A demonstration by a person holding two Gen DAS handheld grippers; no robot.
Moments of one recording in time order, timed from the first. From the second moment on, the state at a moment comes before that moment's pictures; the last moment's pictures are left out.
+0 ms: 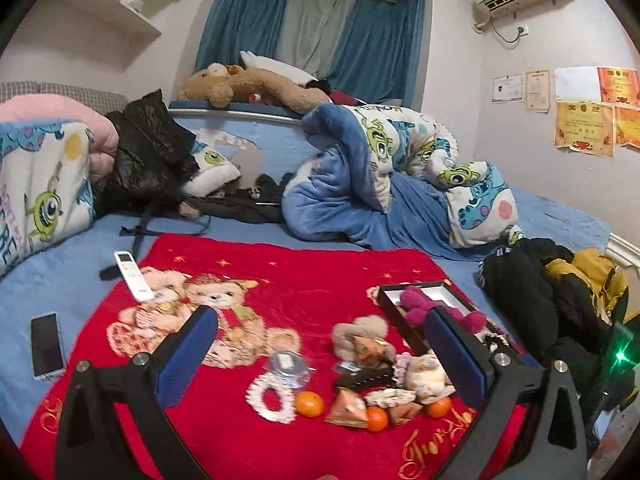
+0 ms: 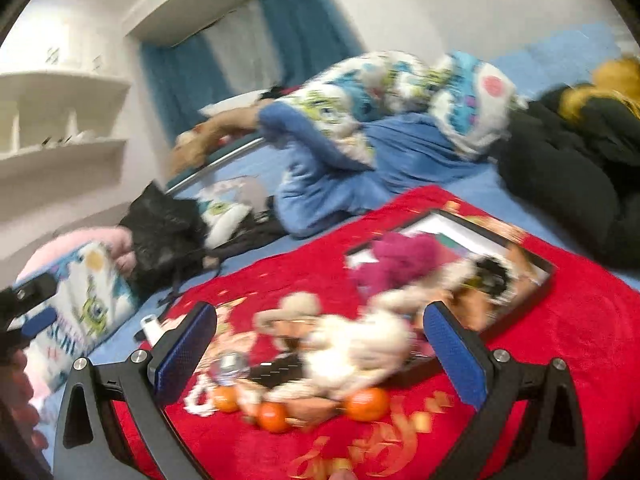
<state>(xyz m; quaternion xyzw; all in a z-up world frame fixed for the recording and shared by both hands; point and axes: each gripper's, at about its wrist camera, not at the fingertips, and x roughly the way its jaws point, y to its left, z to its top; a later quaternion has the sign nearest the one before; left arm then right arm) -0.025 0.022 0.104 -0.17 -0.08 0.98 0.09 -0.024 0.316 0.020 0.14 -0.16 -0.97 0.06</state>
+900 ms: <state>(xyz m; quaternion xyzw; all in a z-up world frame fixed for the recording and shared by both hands) -0.107 -0.005 0.018 -0.26 0.00 0.96 0.02 -0.088 0.218 -0.015 0.21 -0.12 -0.96 0.15</state>
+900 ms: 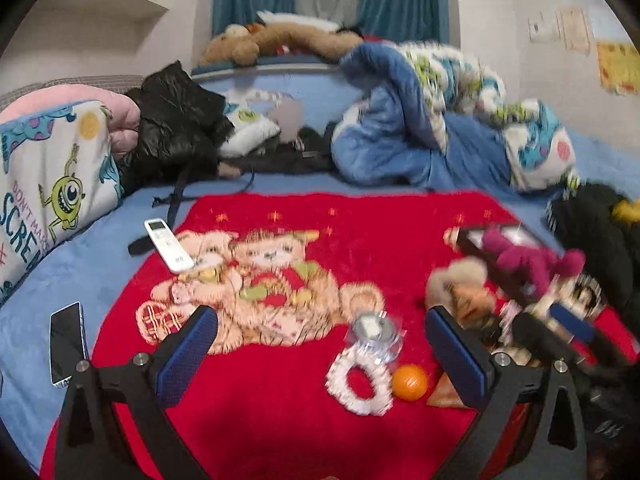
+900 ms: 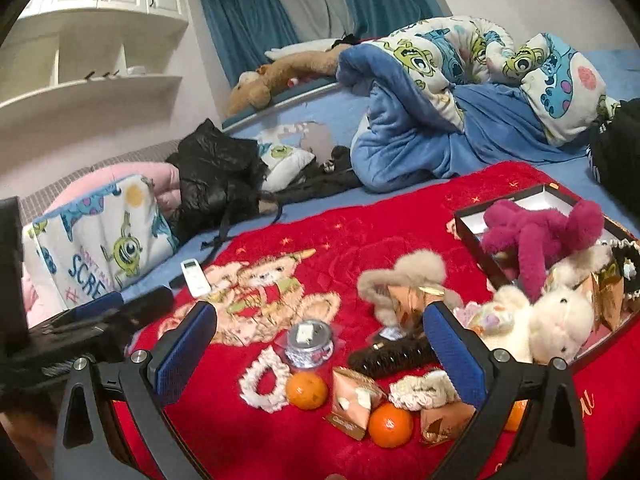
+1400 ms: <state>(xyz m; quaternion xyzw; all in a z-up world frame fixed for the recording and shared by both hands) -0.124 -0.009 -0.030 -0.32 0.04 0.95 0.00 -0.107 0.223 -0.042 0.27 -0.13 -0.94 0.15</state>
